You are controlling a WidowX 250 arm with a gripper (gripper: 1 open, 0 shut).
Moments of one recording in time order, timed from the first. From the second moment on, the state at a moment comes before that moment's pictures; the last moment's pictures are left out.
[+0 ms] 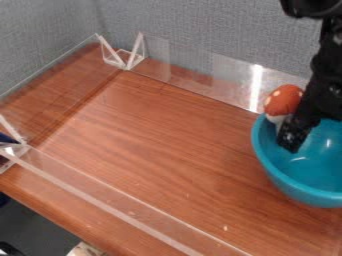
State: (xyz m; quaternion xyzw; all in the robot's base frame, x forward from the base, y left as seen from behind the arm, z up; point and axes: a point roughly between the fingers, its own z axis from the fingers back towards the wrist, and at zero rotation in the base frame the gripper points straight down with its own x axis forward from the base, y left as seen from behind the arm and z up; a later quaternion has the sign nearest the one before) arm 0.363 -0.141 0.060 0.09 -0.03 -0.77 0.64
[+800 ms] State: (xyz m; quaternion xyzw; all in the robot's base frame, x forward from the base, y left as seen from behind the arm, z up) arm 0.360 -0.140 0.044 0.08 -0.03 -0.77 0.64
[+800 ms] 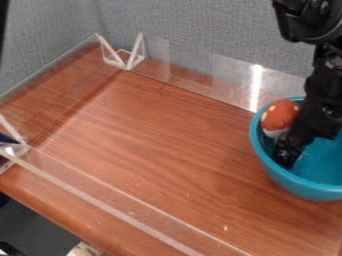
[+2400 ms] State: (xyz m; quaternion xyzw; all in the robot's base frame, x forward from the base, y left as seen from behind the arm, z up) arm 0.337 -0.131 0.029 0.07 0.00 -0.76 0.64
